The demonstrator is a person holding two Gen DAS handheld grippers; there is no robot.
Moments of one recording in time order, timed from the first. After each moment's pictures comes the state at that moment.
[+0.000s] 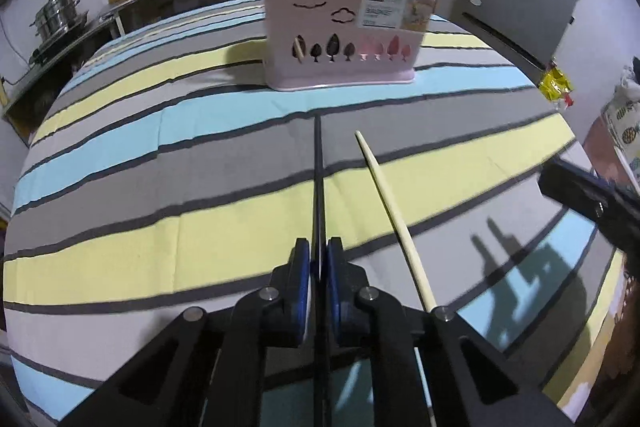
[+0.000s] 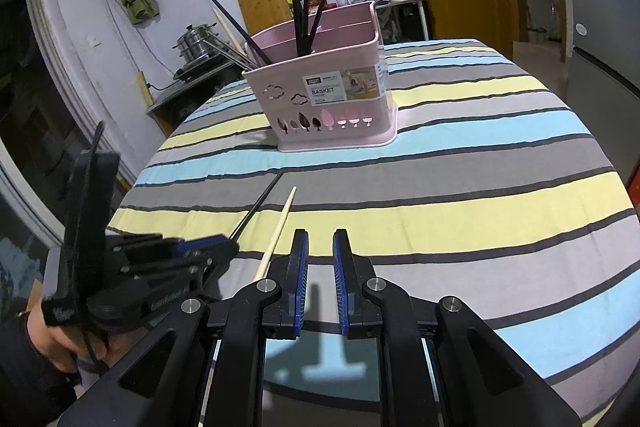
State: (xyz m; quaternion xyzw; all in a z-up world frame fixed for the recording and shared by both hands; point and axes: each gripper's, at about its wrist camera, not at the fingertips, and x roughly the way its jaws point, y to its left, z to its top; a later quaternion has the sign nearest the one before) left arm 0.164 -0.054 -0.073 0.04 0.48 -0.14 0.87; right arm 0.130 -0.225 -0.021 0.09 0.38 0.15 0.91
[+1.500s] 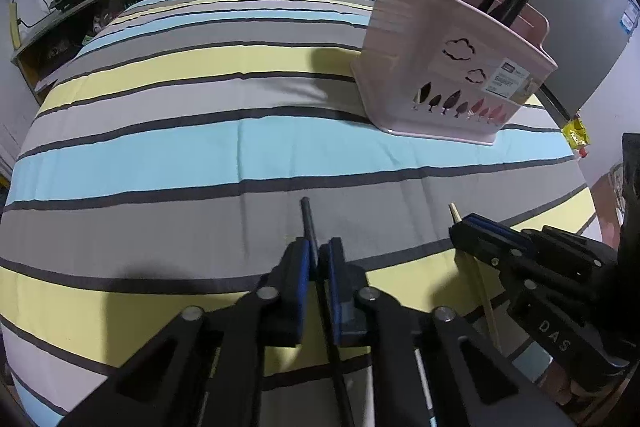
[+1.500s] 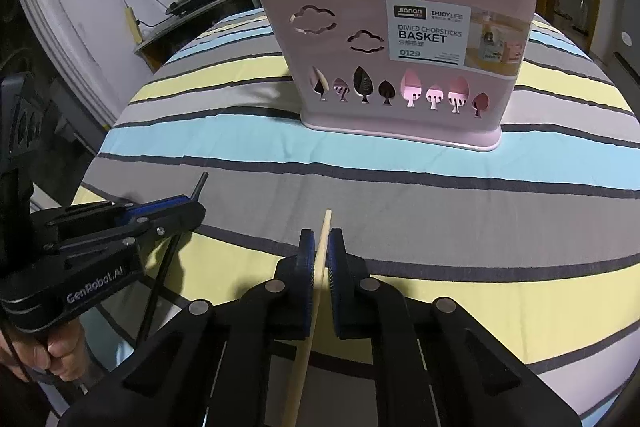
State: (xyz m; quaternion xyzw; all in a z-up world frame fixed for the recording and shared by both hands) left arm 0.217 0.009 -0.071 -0.04 0.50 -0.11 0.86; right arm 0.231 -0.142 -0.067 0.03 0.48 0.16 0.86
